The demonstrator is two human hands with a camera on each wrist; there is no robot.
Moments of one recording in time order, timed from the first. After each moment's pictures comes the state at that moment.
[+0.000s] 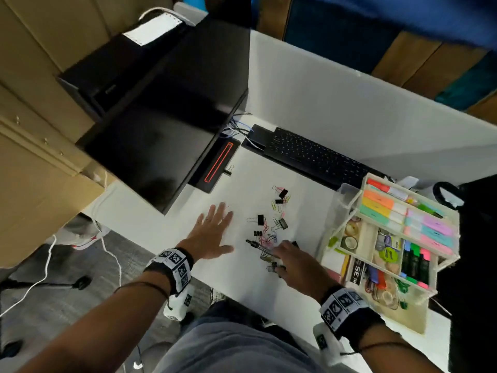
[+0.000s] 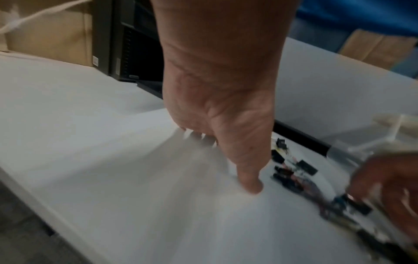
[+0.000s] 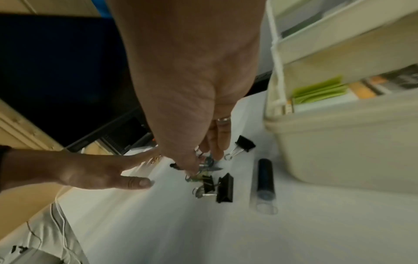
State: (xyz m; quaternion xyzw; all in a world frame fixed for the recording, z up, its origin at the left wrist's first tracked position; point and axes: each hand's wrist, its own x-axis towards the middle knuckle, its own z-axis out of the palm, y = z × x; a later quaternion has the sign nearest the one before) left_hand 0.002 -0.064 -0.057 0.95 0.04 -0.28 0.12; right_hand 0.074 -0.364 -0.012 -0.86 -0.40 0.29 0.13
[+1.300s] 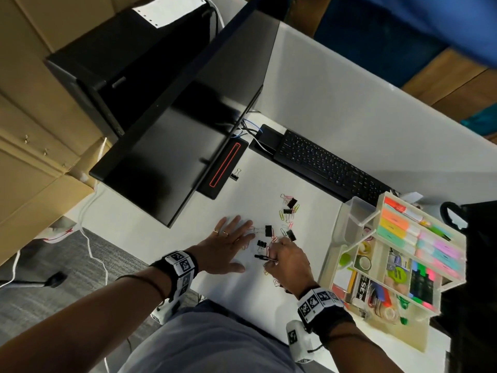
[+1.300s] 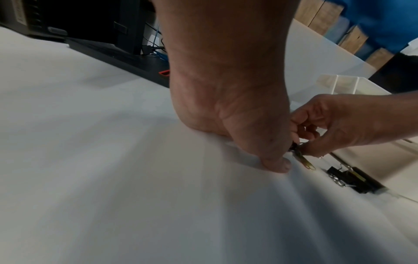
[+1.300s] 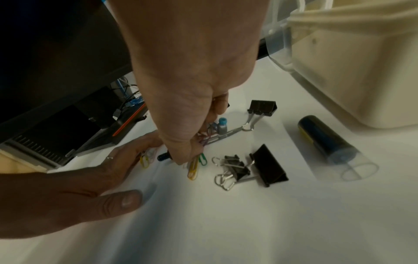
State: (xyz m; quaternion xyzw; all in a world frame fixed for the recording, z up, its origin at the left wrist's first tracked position) left_hand 0.014 -0.054 -0.097 0.95 -0.17 -0.22 0.16; right_hand 0.087 -0.295 -0.051 -0.93 -0.26 0.23 0.12
